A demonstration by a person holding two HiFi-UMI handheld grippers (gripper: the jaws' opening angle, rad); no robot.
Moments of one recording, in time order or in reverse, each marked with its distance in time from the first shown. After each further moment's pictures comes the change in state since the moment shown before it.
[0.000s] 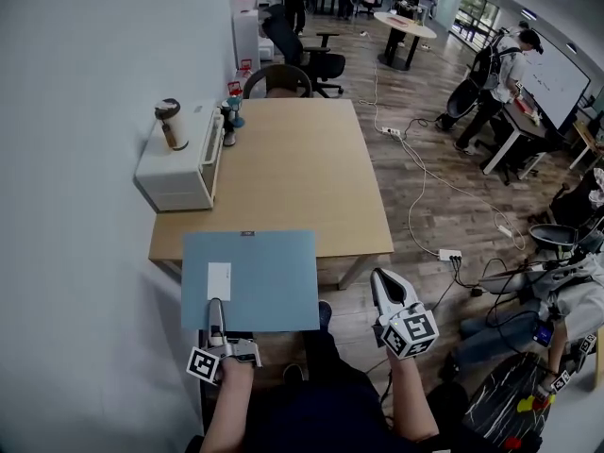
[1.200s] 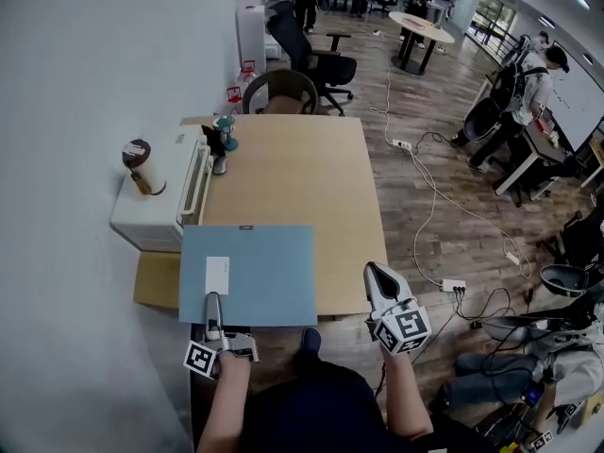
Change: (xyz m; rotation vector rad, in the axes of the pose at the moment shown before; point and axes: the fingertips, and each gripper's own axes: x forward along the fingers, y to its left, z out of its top) left arm 0.236 0.044 -0.047 0.000 -0.035 0.014; right arm 0.213 -0.141 0.038 -0.037 -0.011 0.061
